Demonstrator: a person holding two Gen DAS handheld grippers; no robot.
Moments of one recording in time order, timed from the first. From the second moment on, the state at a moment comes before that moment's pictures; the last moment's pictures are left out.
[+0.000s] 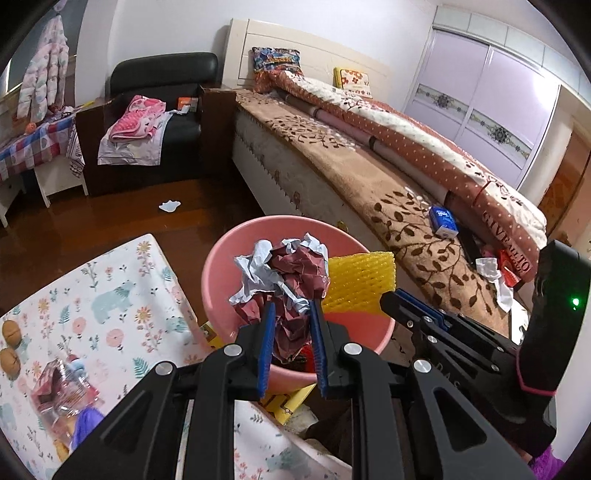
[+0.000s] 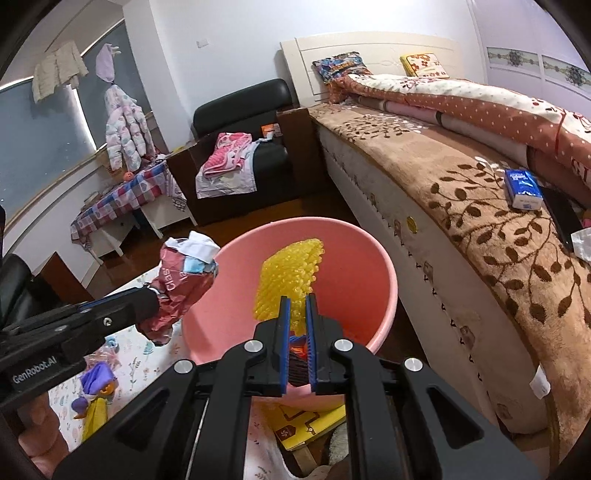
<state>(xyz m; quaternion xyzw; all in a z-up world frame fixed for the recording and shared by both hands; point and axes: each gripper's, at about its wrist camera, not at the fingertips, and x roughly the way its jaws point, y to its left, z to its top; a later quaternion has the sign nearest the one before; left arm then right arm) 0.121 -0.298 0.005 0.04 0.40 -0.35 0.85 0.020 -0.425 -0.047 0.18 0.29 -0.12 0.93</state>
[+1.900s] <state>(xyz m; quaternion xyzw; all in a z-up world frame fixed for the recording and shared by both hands) 0.095 -0.105 -0.043 0.08 0.44 -0.20 0.87 0.019 -0.262 -0.045 0.11 0.37 0.11 0.91</state>
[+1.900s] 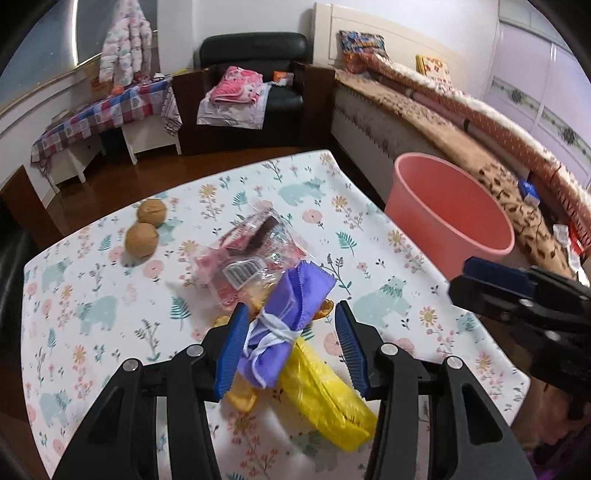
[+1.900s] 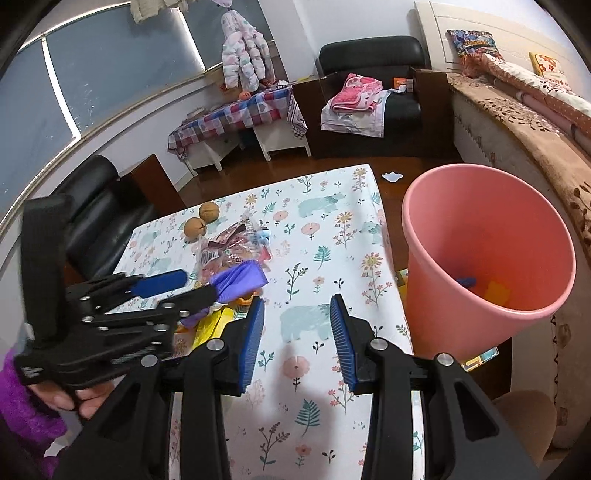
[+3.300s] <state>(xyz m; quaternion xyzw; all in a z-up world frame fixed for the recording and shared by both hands) 0.076 0.005 -0.018 -0.08 0.42 -0.13 0.90 0.048 -0.149 -0.094 0.07 0.52 0.22 0.82</state>
